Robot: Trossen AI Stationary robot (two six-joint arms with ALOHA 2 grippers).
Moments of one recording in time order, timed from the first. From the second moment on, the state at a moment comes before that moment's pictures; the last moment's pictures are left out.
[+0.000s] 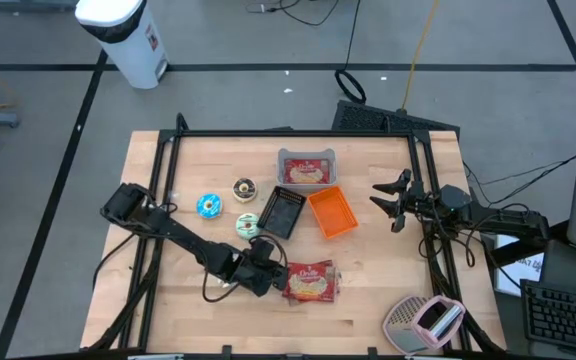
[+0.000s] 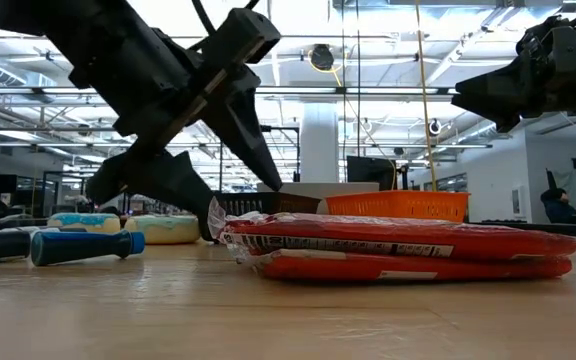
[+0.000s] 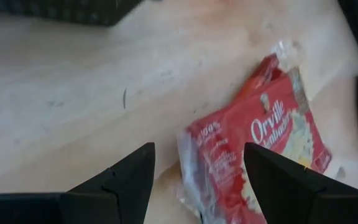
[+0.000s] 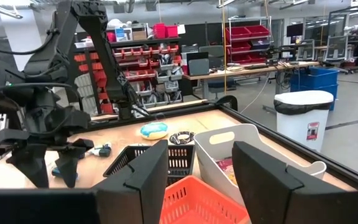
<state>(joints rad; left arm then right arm) -0.46 1.86 1.01 -0.05 -0.46 -1.42 -0.12 0.01 0.01 0.07 0.13 0.09</state>
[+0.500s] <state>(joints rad) -0.45 1.93 1.01 0.11 -0.42 -1.32 -0.12 0.01 0.01 0.07 0.13 0.09</state>
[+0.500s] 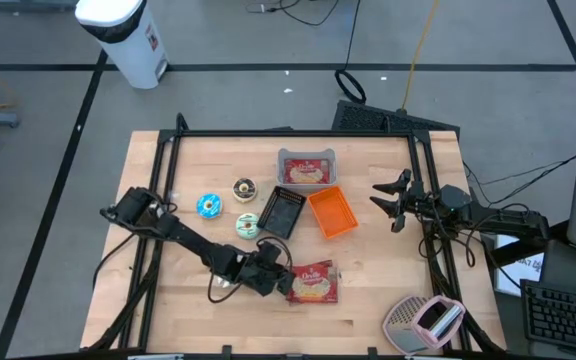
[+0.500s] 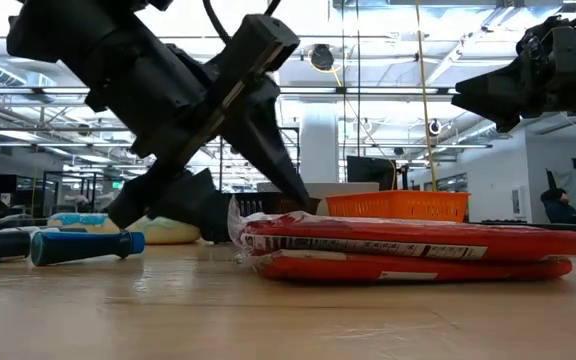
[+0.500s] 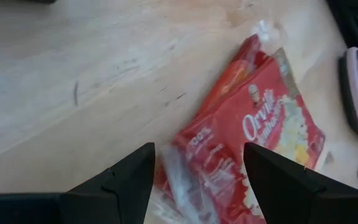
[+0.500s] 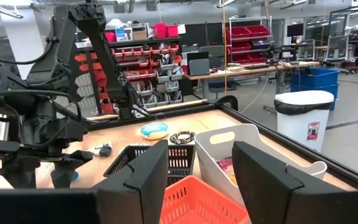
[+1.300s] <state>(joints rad) -0.44 1.93 1.01 0.08 -0.39 -1.28 -0.12 0.01 0.01 0.07 0.13 0.09</state>
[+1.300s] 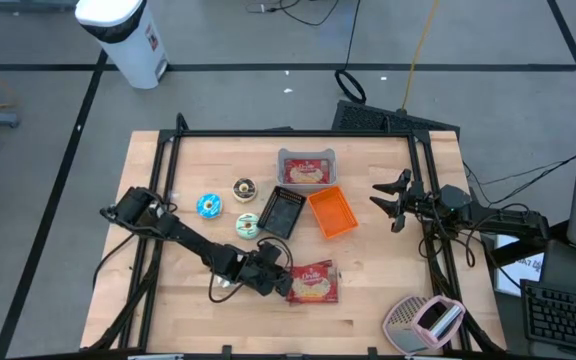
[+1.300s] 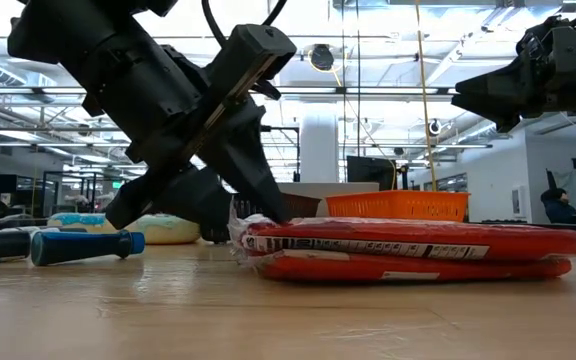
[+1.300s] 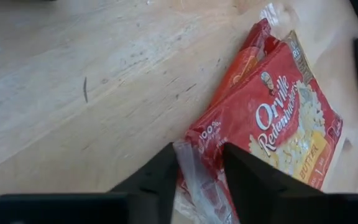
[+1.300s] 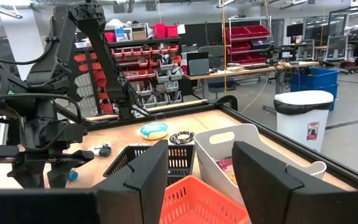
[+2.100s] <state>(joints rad) -0.44 1.75 1.01 0.14 -0.42 -1.02 -0.12 0.01 0.01 0.07 0.13 0.09</state>
